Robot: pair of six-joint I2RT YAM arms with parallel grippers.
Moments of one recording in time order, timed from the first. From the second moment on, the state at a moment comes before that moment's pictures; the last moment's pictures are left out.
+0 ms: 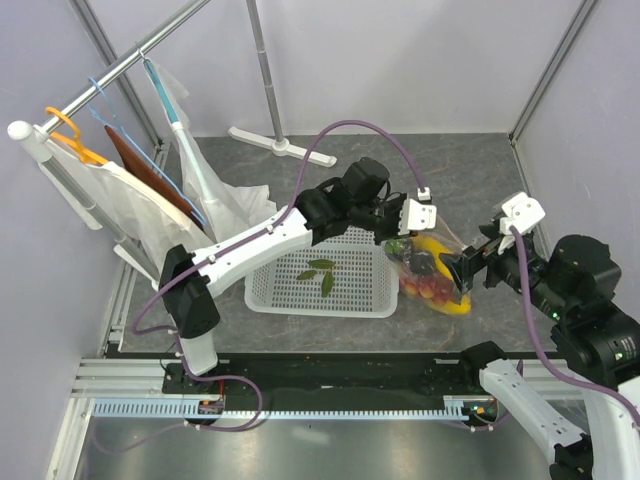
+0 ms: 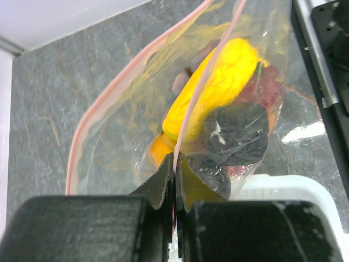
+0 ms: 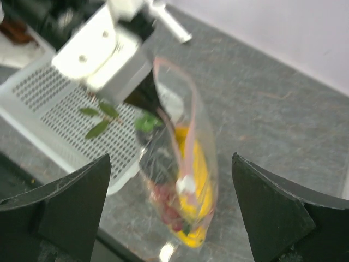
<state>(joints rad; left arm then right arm) -0.98 1.80 1.73 -0.45 0.50 0.66 0.33 0.64 1.35 -0.95 -0.19 -0.13</state>
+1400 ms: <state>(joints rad) -0.89 1.74 1.60 -0.37 0.67 0.63 0.37 0.59 1.09 -0.89 -0.16 -0.43</state>
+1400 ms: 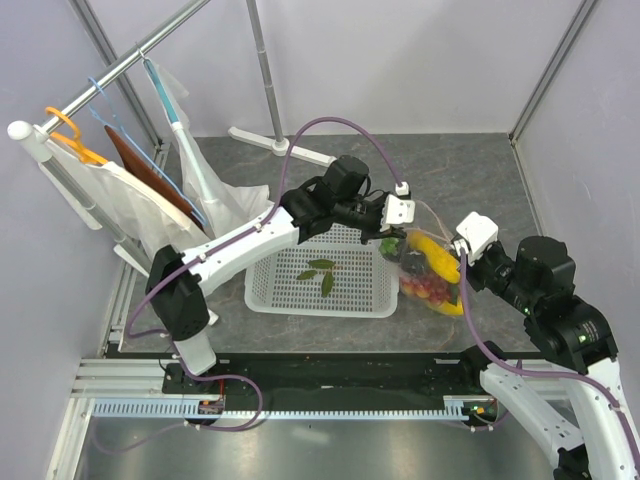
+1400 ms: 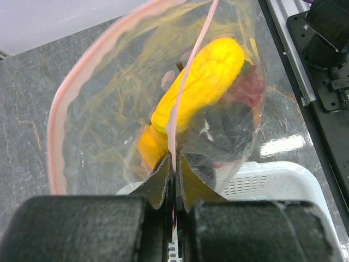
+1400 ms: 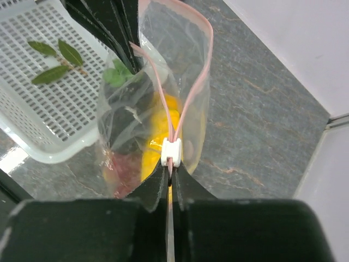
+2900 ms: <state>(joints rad) -1.06 1.74 1.72 -0.28 0.80 0.85 0.37 0.54 1.07 -0.91 -0.32 -0.59</state>
